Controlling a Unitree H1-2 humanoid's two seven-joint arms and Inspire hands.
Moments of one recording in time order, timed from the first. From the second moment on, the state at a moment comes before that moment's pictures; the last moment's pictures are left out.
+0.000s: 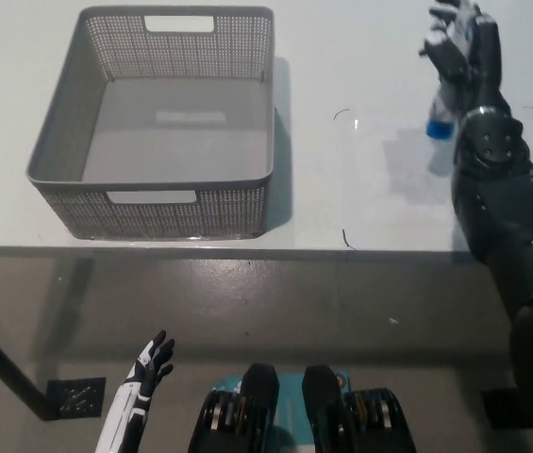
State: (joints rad) left_arm 0.07 0.08 -0.04 0.25 0.06 -0.43 -0.03; right_arm -1.13 -0.11 -0.14 1.13 -0.03 -0.26 -0.26
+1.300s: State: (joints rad) left_arm 0.05 0.07 -0.06 0.25 0.06 -0.43 -0.05; right_arm -1.33 0.26 -0.03 1.27 -0.05 -0.23 -0.38
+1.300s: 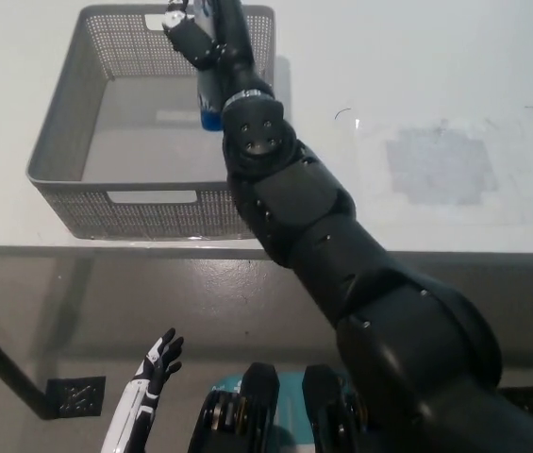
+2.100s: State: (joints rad) left_arm 0.04 0.08 -0.06 0.26 0.06 -0.43 -0.06; right_arm -1.24 0.21 -0.01 1.35 -0.06 -0.24 -0.29
